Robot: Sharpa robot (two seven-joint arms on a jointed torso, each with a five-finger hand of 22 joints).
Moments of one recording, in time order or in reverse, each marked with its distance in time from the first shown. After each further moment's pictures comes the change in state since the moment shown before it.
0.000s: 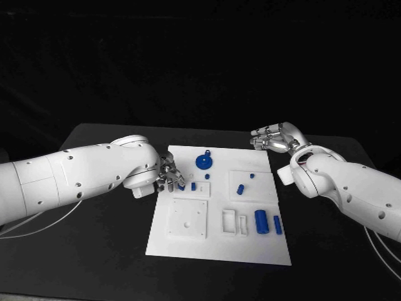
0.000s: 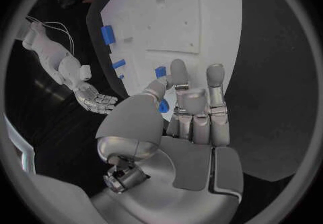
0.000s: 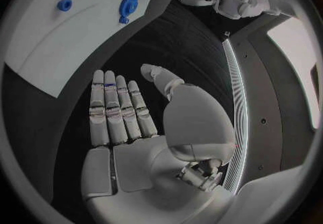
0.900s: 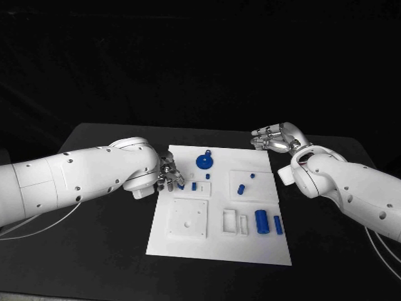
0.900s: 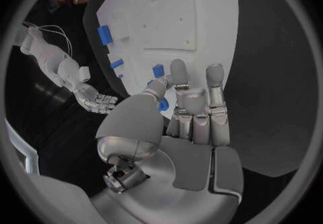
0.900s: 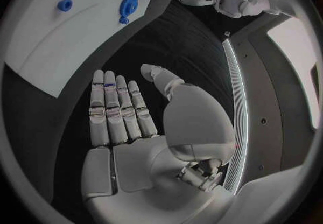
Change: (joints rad) left arm -0.008 -0.013 -0.001 0.020 -0.045 -0.041 0.009; left_hand 0.003 0.003 -0.003 -0.003 0.015 0.003 0.001 -0.002 -0.001 0.000 0.000 0.000 -0.001 0.002 -0.002 0.000 -0.004 0.016 -0.004 0.004 0.000 0.000; right arm -0.001 -0.001 0.000 -0.001 0.001 0.001 0.000; right_hand 0.000 0.000 0.003 -0.003 0.000 0.000 0.000 0.000 0.000 0.000 0.000 0.000 0.000 0.000 0.000 0.000 0.000 0.000 0.000 0.000 0.000 0.000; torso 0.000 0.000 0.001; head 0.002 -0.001
